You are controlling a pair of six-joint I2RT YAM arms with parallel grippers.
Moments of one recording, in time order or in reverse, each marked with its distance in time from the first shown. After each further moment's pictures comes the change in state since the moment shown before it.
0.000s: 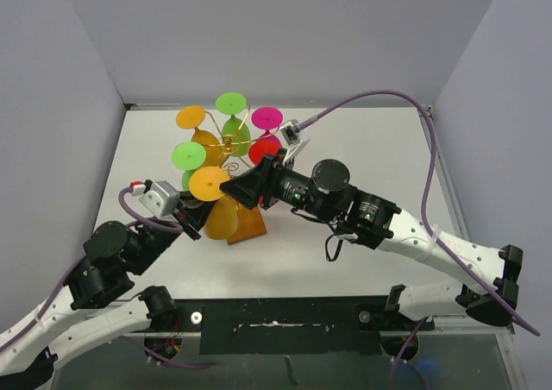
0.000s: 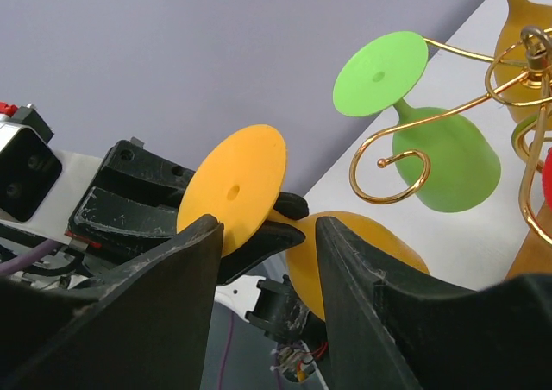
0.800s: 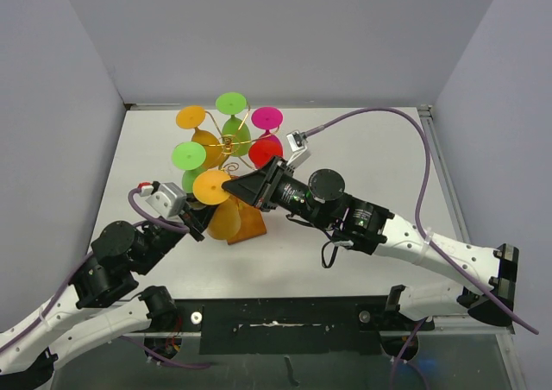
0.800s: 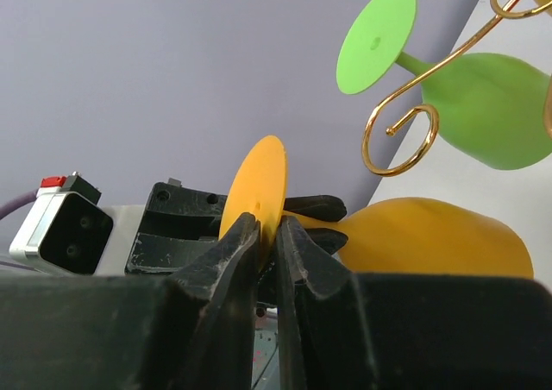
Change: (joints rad) left arm 0.001 0.002 -0.036 0.006 -0.002 0.003; right arm 0.020 -0.009 -0.101 0.099 0.087 0.348
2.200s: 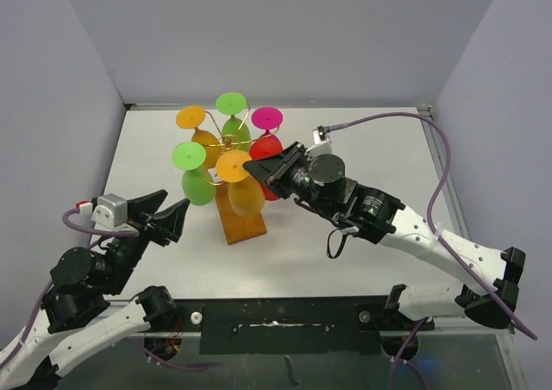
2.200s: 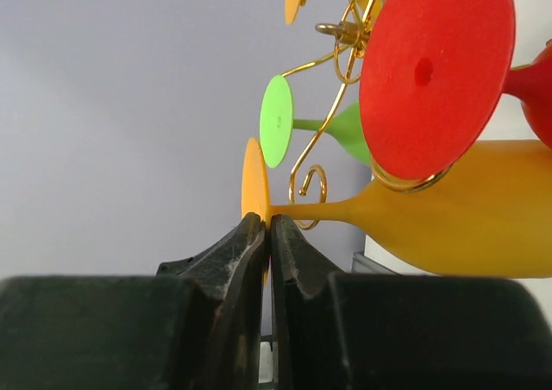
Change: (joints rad) left arm 0.001 -0.241 -0.021 -0.127 -0.264 -0.107; right arm -0.075 0.000 0.092 -0.282 0.174 0.304
